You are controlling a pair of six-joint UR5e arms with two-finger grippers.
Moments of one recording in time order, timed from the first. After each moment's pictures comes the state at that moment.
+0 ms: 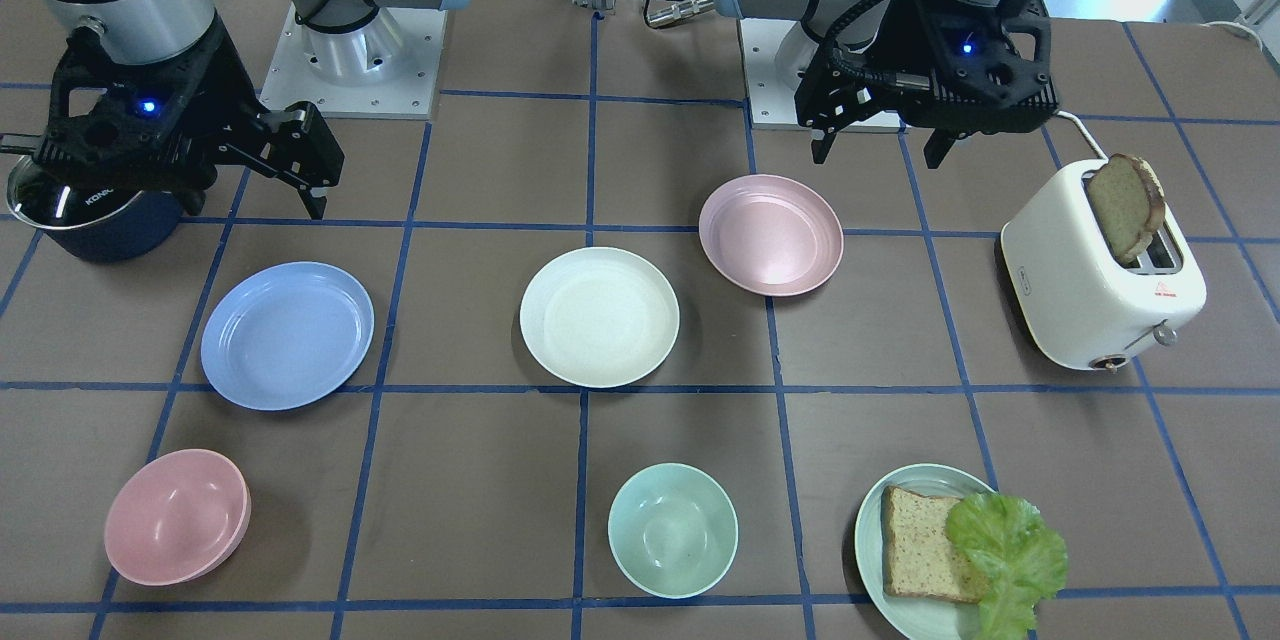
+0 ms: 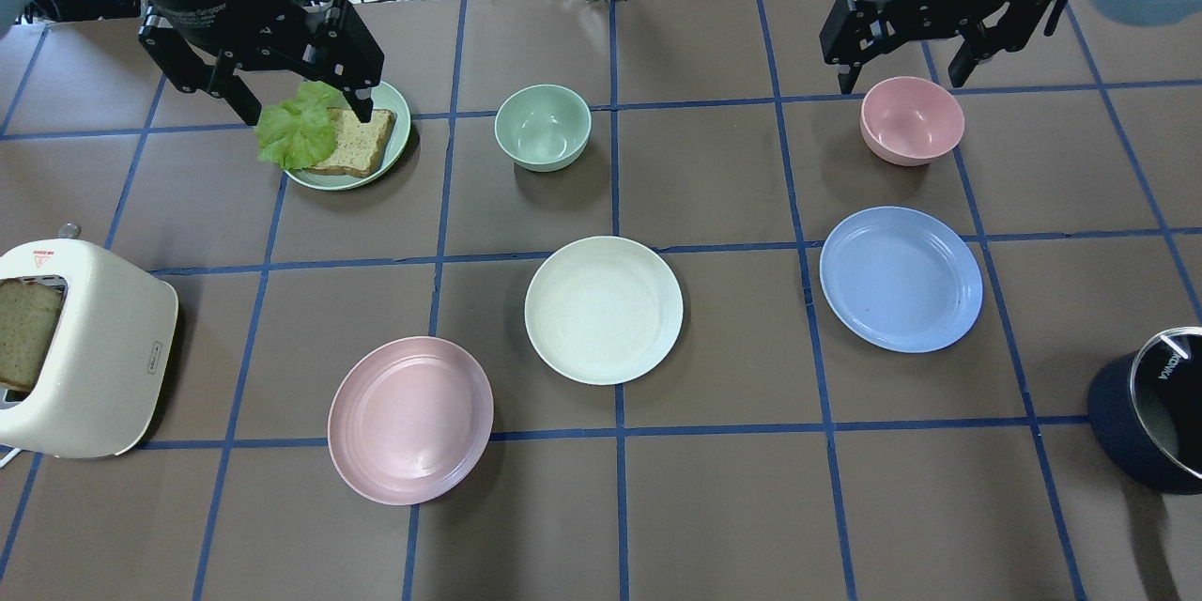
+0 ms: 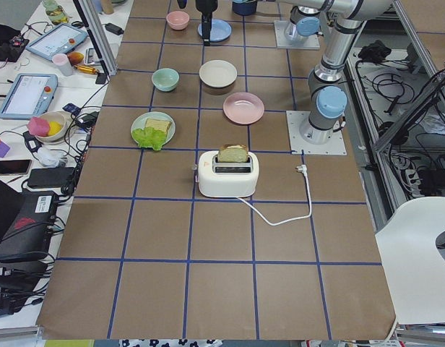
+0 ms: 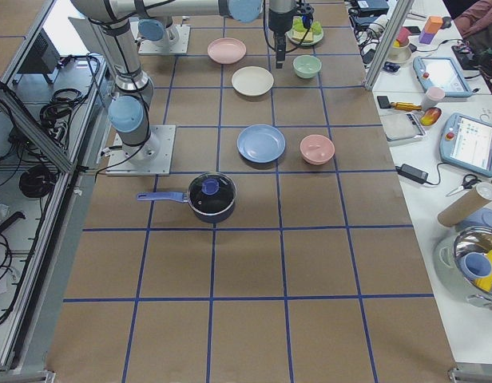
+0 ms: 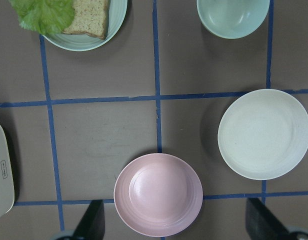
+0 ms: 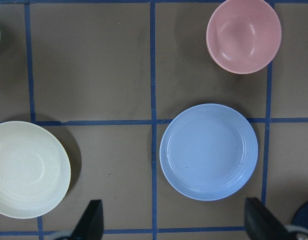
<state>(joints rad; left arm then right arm) -1.59 -1.61 -1.40 -1.70 1.57 0.00 1.56 -1.50 1.46 -1.58 -1.60 -0.01</state>
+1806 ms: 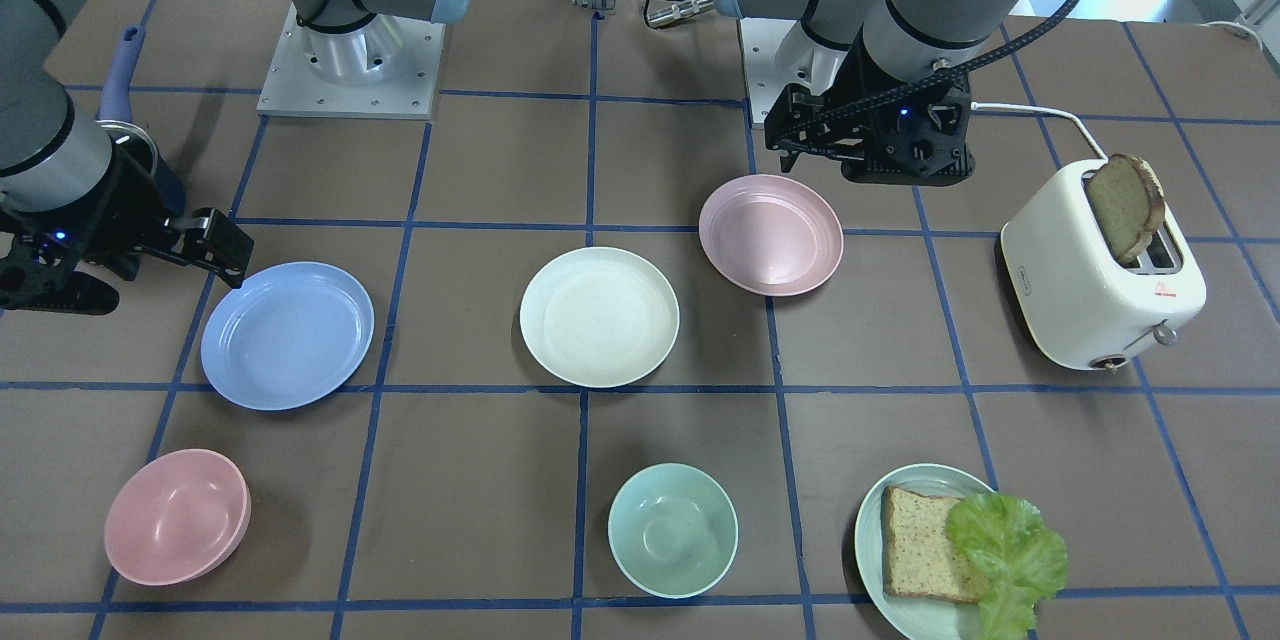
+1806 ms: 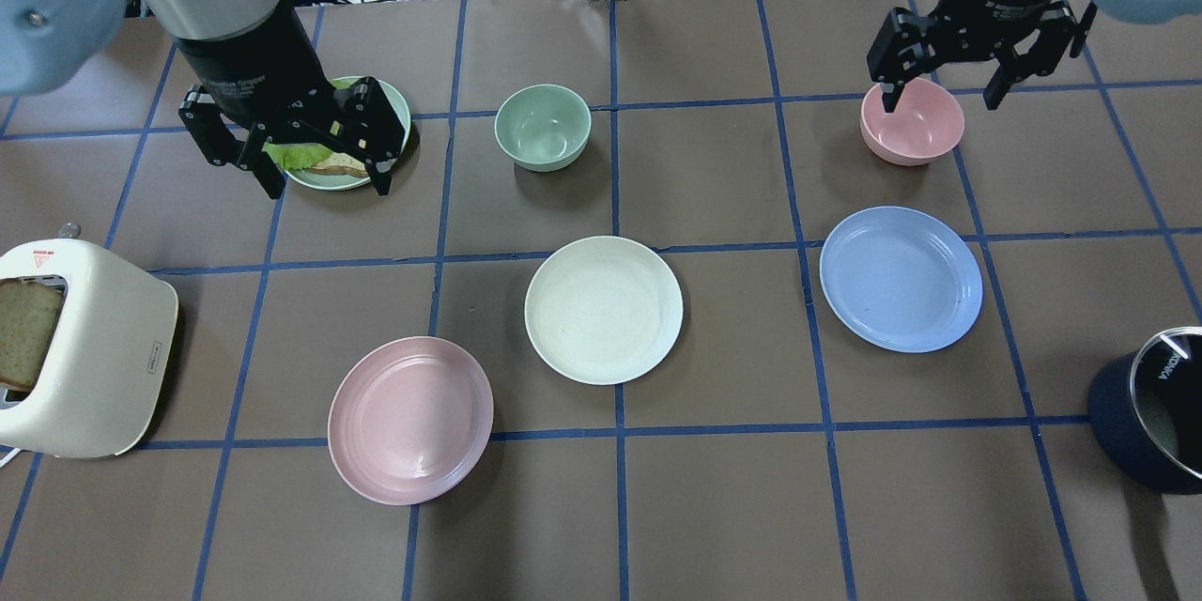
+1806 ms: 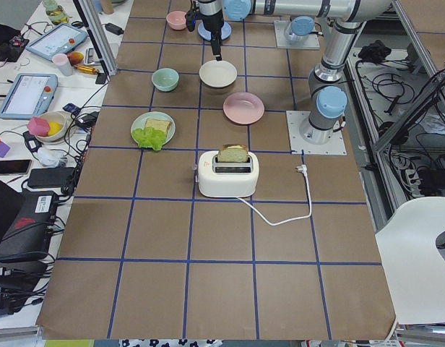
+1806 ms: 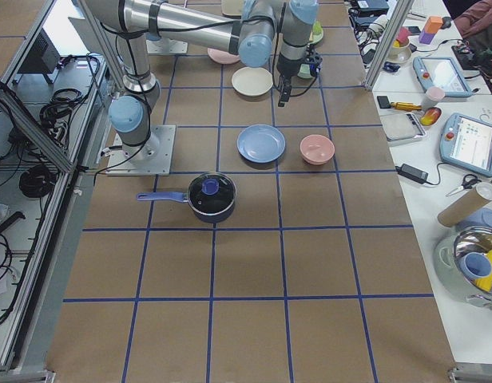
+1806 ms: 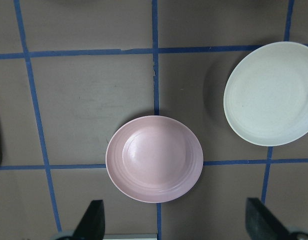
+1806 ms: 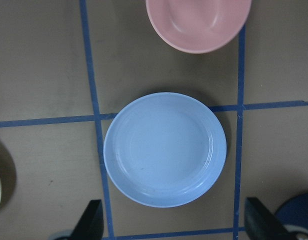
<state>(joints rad) -1.60 -1.61 -1.57 -1.72 1.57 -0.02 1.36 -1.41 1.58 -1.65 -1.60 -0.14</state>
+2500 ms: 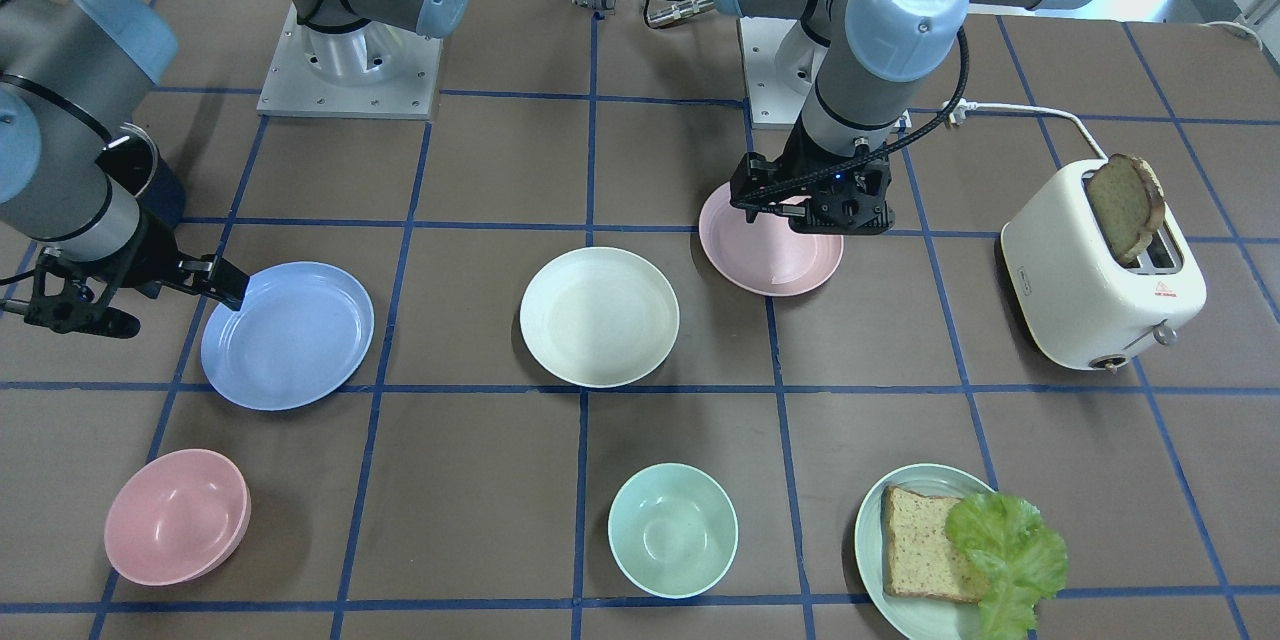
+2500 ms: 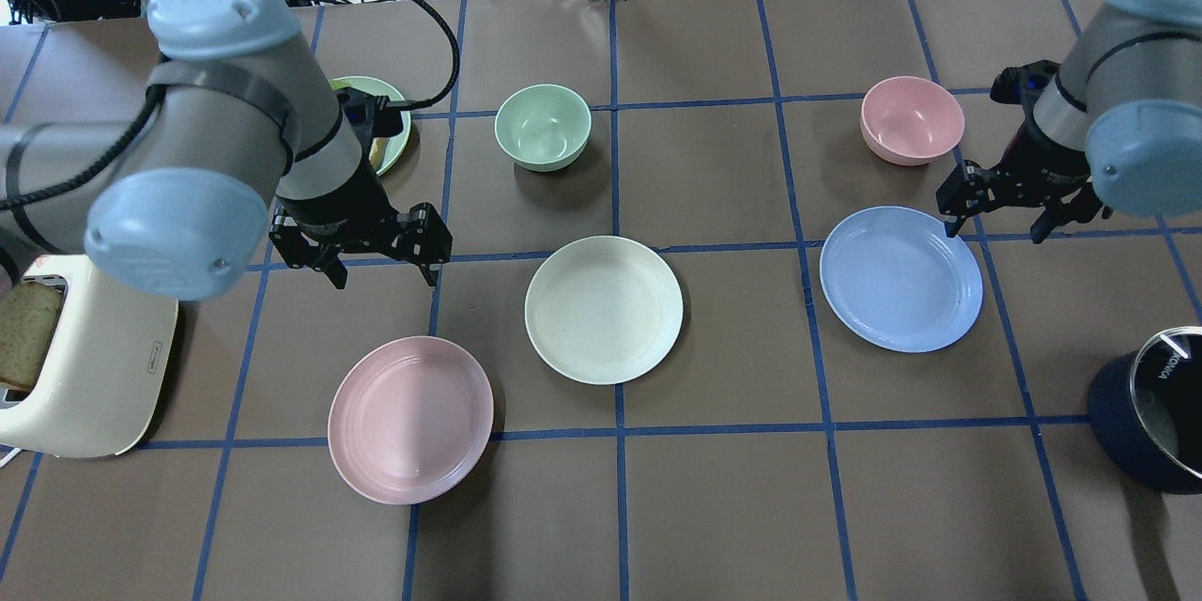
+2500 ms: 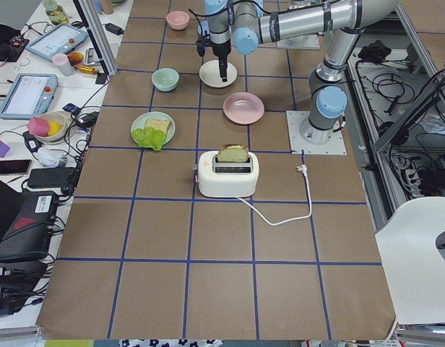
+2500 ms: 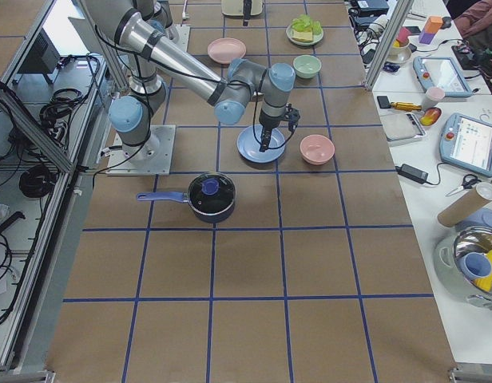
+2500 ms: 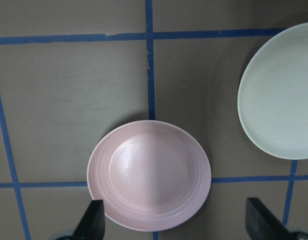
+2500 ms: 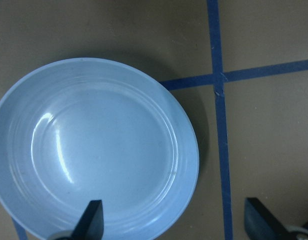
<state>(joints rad) -1.62 -1.57 -1.94 -1.34 1.57 -0.06 1.22 -1.40 1.97 -2.05 -1.62 -0.21</state>
